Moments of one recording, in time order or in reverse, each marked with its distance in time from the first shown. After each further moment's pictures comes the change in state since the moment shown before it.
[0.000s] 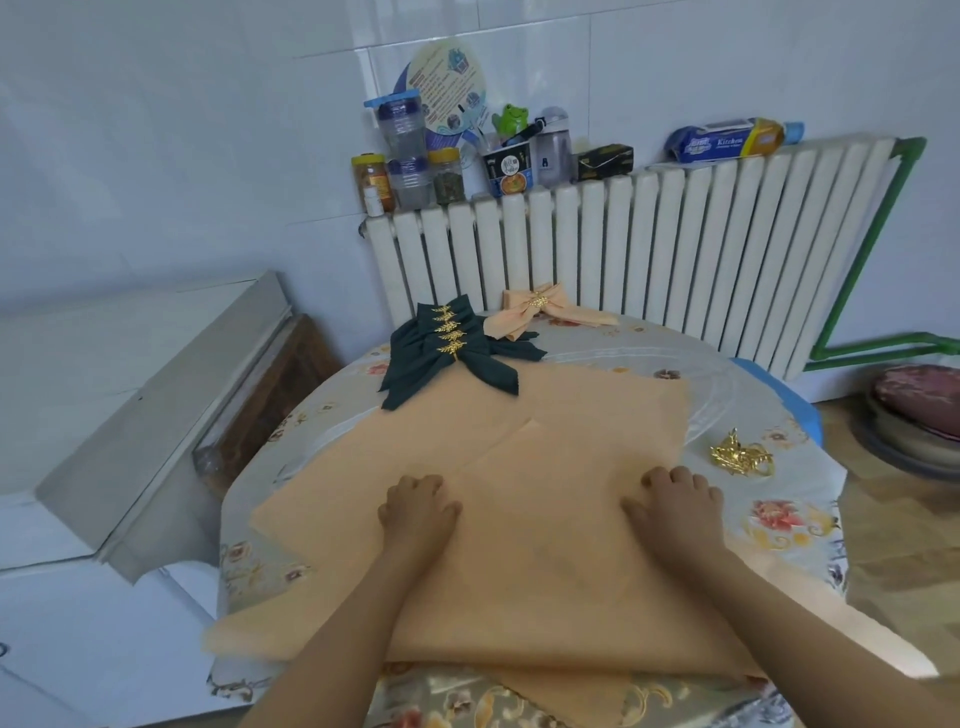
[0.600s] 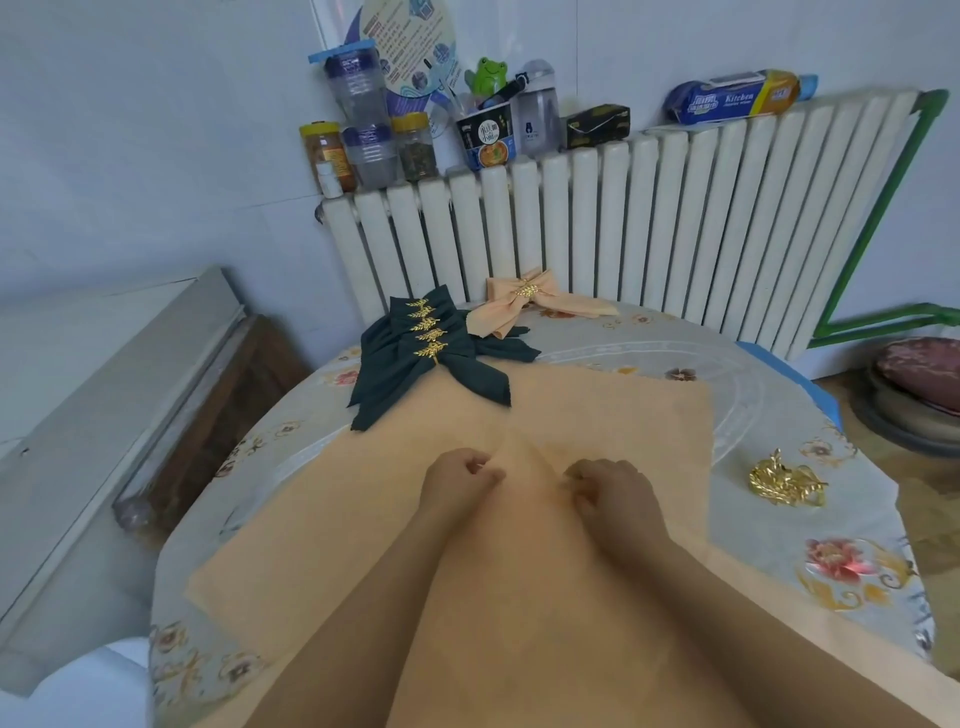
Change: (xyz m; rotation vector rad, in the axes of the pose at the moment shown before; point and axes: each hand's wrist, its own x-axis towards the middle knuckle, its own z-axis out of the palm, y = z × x) left_hand 0.088 0.060 0.017 -0.466 -0.203 0.056; right_hand 0.062 -0.060 0.025 0.391 0.011 -0.229
